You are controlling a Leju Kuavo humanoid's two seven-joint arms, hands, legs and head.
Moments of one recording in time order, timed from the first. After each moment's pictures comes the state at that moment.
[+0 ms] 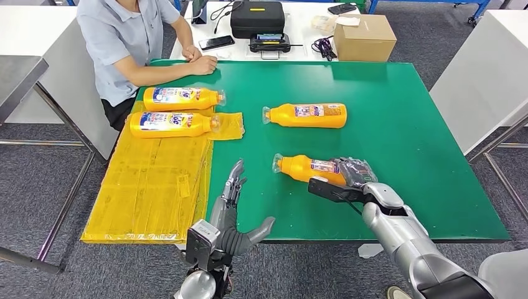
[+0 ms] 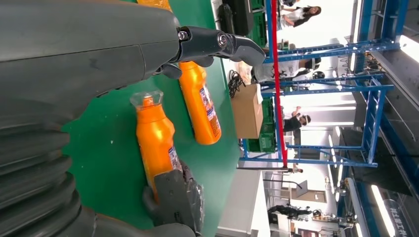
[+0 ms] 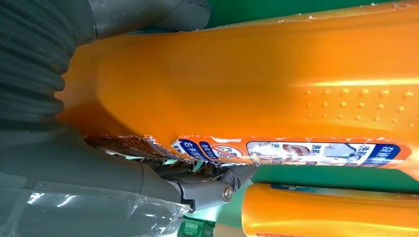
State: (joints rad) left arm -0.13 -0.23 -0.70 -1.25 0.07 0.52 -0.51; right arm -0.59 -0.20 0.49 -0.61 0.88 -0.04 -0.21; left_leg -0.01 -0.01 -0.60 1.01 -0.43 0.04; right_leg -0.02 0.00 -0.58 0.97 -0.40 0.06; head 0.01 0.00
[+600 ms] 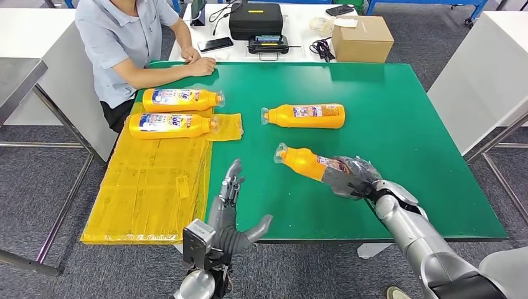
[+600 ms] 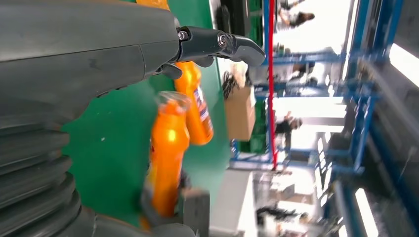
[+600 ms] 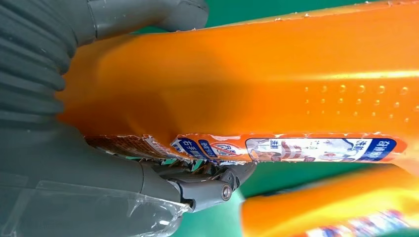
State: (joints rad) left arm -0.13 -0.23 -0.69 -1.25 0.14 0.54 -0.56; right arm -0.58 -0.23 0.44 -0.64 0.53 0.13 -0.41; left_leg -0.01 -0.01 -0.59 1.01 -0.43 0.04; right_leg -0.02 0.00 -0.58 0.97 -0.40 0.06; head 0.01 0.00
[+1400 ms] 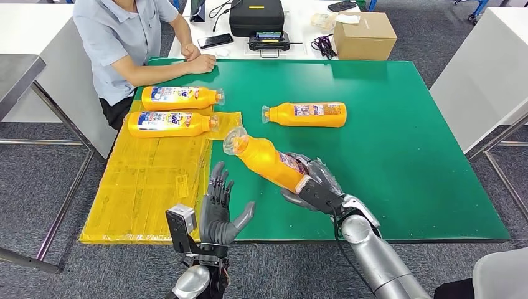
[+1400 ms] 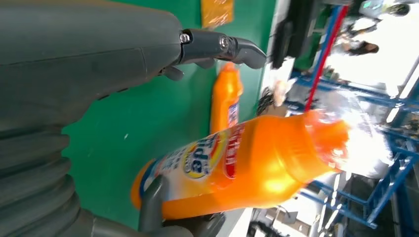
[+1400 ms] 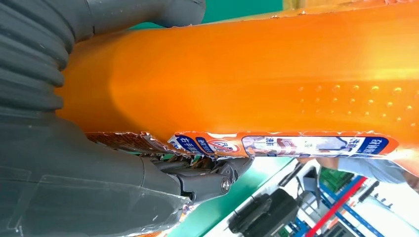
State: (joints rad) left arm -0.15 -0.24 -0.66 -1.20 0.43 0.53 -0.54; right arm -0.33 -0.09 0.42 -1.16 0.32 0.09 -0.48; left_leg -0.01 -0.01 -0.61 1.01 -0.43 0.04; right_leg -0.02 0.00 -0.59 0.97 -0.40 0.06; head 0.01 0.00
